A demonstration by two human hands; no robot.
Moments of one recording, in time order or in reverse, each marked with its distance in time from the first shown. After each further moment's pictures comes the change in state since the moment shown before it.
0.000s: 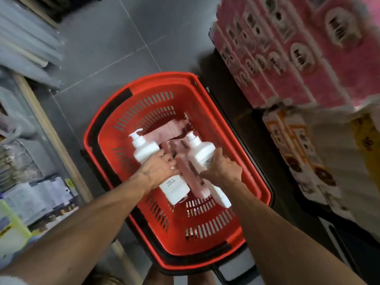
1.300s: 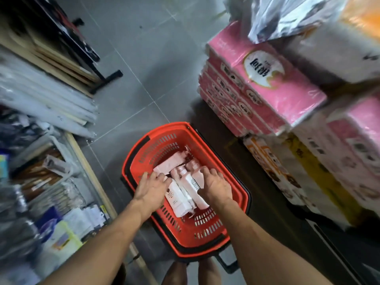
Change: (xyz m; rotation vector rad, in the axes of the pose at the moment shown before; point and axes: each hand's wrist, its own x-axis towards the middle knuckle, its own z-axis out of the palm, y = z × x) left_hand -0.167 0.013 -0.148 -0.237 0.013 -0.415; right_hand -0.163 -0.011 -0.088 0.087 0.138 -0.219
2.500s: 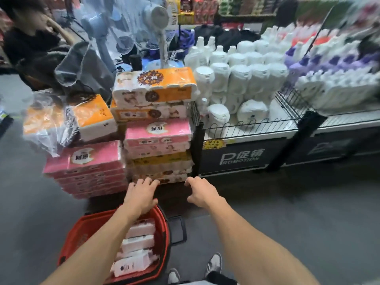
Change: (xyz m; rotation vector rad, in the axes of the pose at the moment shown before) left_hand -0.275 0.224 -0.200 0.354 0.476 0.755; right_hand -0.500 0.083 -0.028 0.516 0.527 0.584
